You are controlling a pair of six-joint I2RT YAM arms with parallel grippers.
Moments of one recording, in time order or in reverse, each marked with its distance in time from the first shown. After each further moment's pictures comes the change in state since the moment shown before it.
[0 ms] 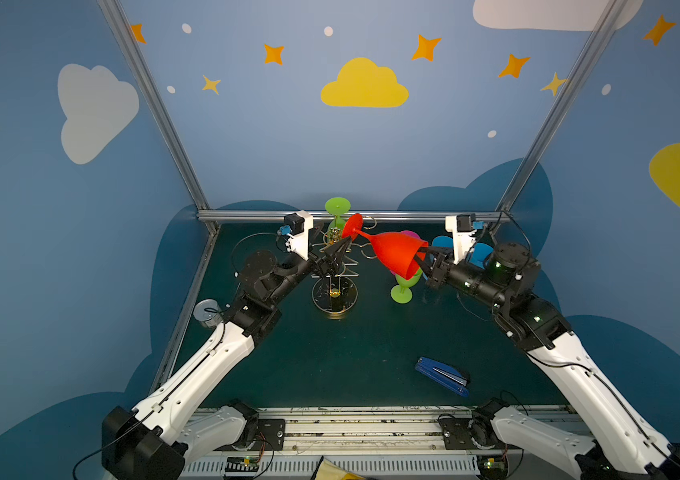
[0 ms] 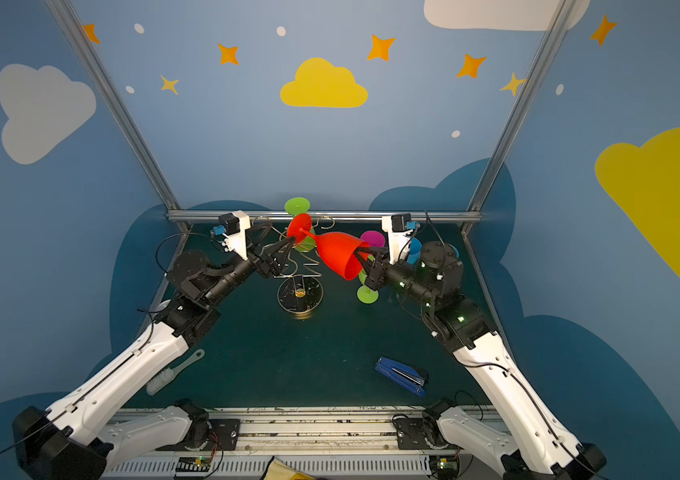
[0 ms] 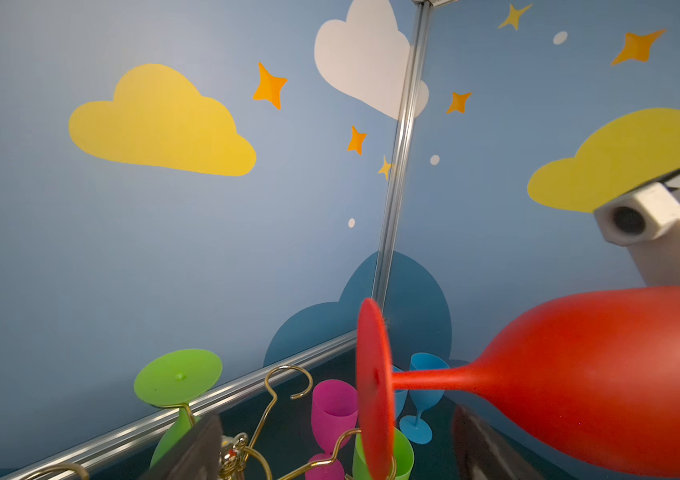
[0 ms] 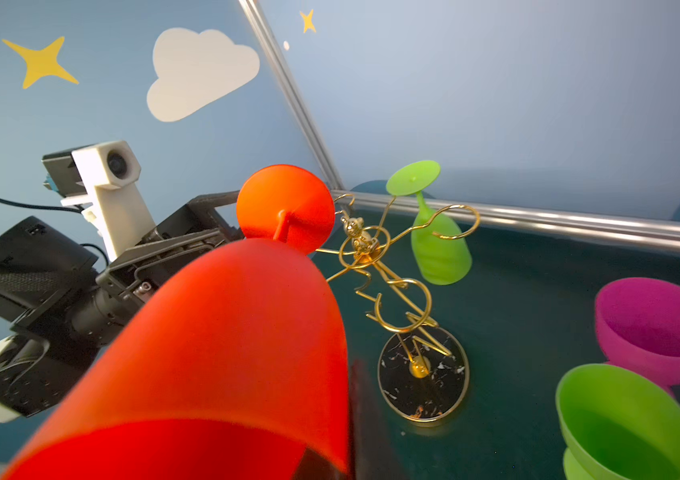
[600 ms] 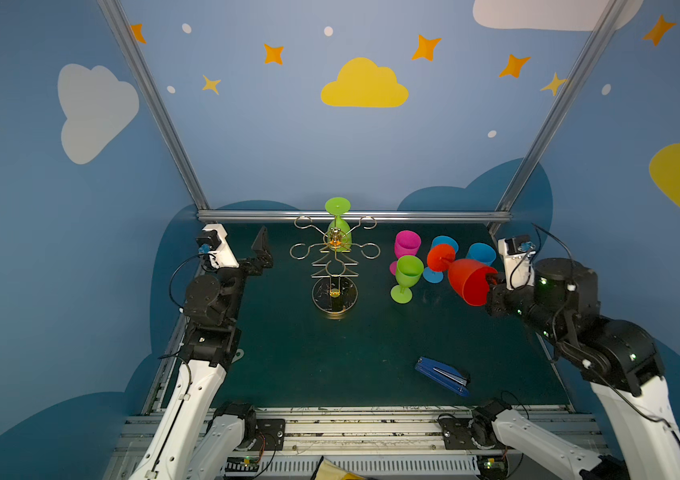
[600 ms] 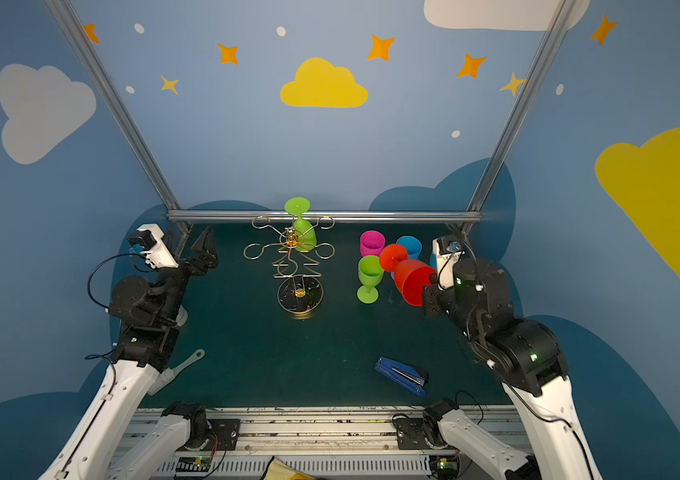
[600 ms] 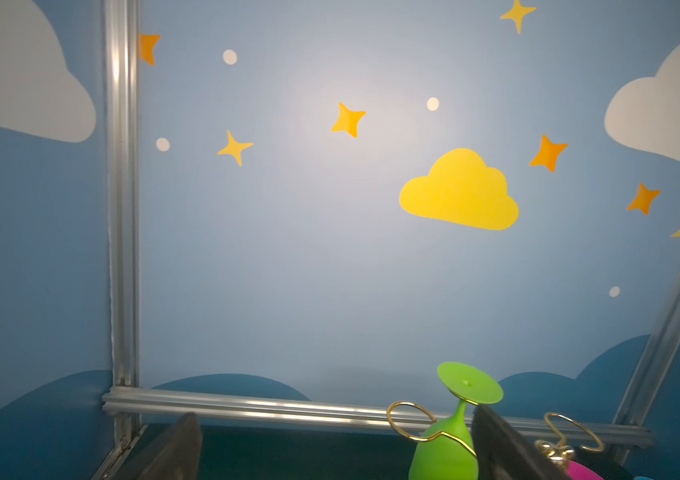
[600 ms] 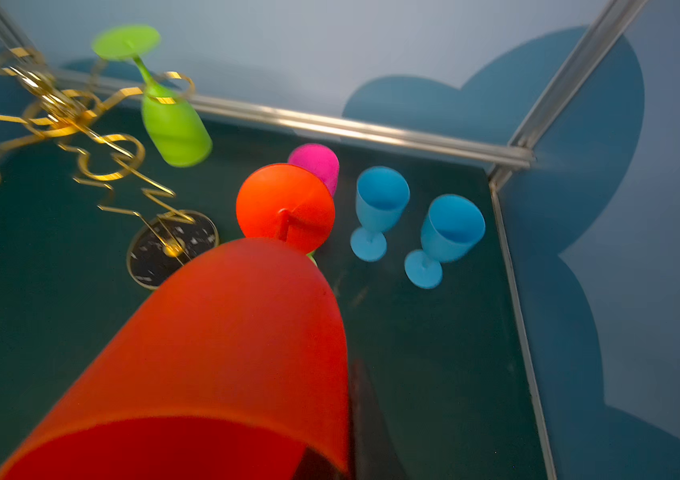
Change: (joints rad) left arm 0.404 -0.278 -0.225 -0.029 -0.245 -0.017; right arm -0.058 -0.019 0.307 -0.853 0.579 -0.252
